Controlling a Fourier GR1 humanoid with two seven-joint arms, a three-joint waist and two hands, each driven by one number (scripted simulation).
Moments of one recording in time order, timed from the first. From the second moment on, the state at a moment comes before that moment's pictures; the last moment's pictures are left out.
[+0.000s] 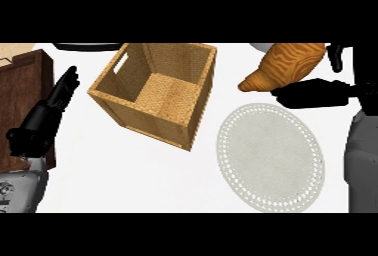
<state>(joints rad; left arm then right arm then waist) -0.22 0.31 0.06 -1.54 -0.11 -0.07 0.01 -0.72 -0.21 0.00 -1.88 0.72 0.20 0.70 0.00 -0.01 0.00</state>
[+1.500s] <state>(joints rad) -0.22 0.30 0.08 -1.55 -0.13 -0.09 -0.01 -1.51 0.00 0.07 -0.99 0.58 0.23 0.99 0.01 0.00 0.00</state>
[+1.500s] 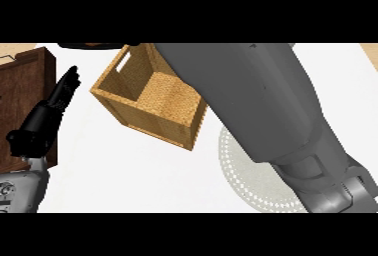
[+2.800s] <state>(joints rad) -0.21 0.29 0.10 -1.56 -0.13 -0.11 0.00 -1.46 -0.02 0.00 -0.98 0.54 -0.03 0.94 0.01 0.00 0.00</state>
